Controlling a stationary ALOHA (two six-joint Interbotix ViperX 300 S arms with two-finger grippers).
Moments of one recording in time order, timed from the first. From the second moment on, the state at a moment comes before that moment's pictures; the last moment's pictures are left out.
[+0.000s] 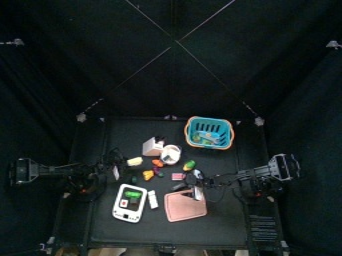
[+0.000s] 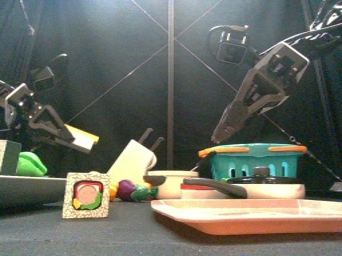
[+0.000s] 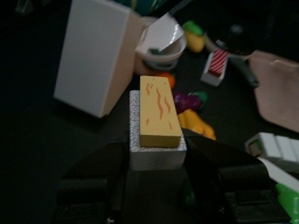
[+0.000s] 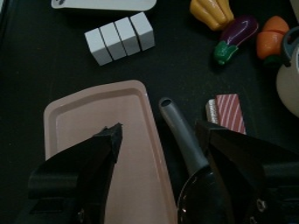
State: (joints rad) left arm 0.33 -0.60 1.43 -0.13 -0.41 -0.06; right arm 0.05 -0.17 0.87 -0.29 -0.06 0.40
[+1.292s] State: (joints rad) left arm 0.40 -0.21 1.26 -0.19 -0.15 -0.06; right arm 0.04 -0.12 0.85 -0.29 -0.06 0.40
